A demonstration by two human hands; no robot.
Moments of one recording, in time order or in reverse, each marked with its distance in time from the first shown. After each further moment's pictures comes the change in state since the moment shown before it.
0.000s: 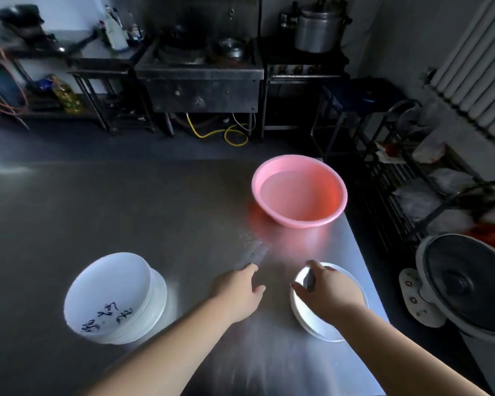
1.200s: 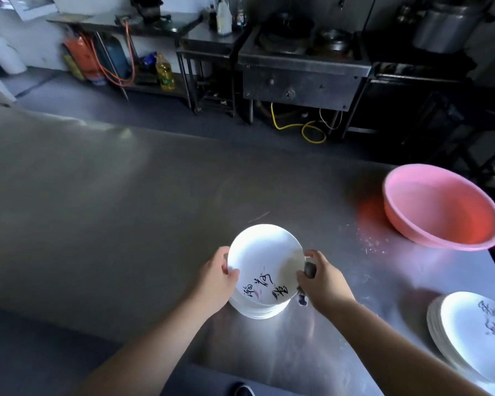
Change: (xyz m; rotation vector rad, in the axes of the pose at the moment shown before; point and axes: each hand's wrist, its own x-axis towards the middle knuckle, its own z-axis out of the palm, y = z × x) left_hand -0.110 -0.332 -0.079 -0.556 0.372 -0.267; right_hand -0.018 -0.323 0.095 0.529 -0.205 -0.017
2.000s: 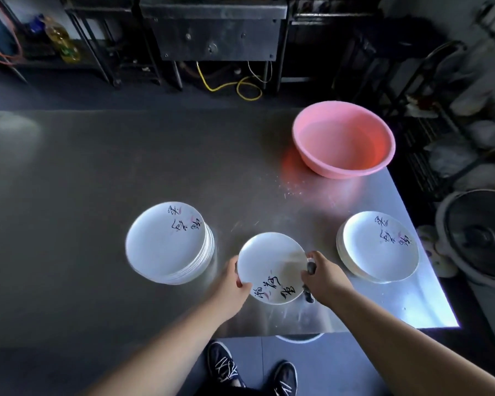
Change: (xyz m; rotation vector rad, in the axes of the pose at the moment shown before) left_hand -0.069 0.050 0.206 0.048 -0.456 -0.070; right_hand -0.052 0.195 -0.091 -0.157 0.049 0.327
